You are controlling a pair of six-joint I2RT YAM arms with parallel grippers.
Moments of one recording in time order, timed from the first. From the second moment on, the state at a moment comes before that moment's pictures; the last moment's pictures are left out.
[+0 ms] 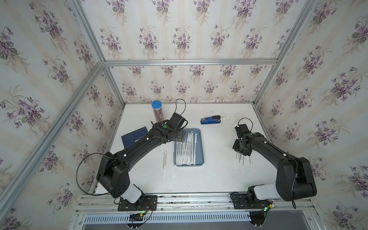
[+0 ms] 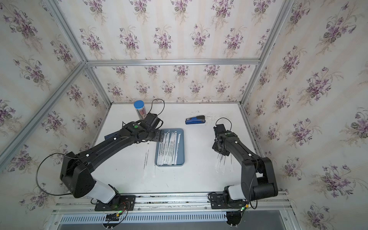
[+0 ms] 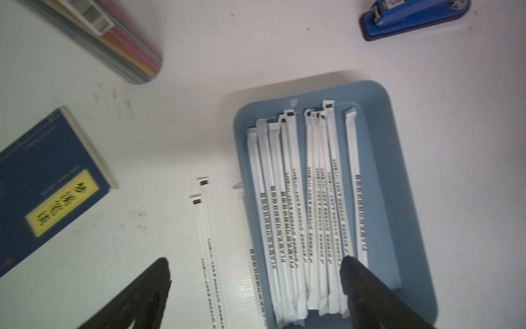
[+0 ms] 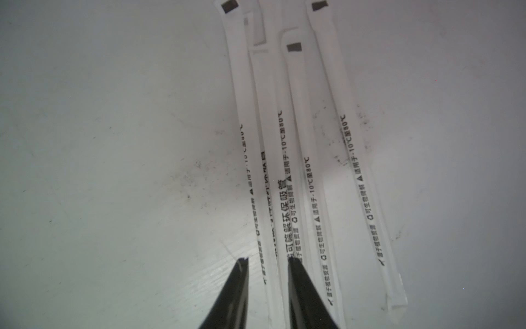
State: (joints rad) left arm -0.60 1.52 1.28 -0.83 -0.28 -0.42; right arm 0.18 1.44 0.85 -0.76 0.21 0.65
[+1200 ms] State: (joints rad) left arm -0.50 1.45 1.10 -0.76 -0.24 -0.43; right arm 0.17 1.57 0.82 -0.63 0.21 0.59
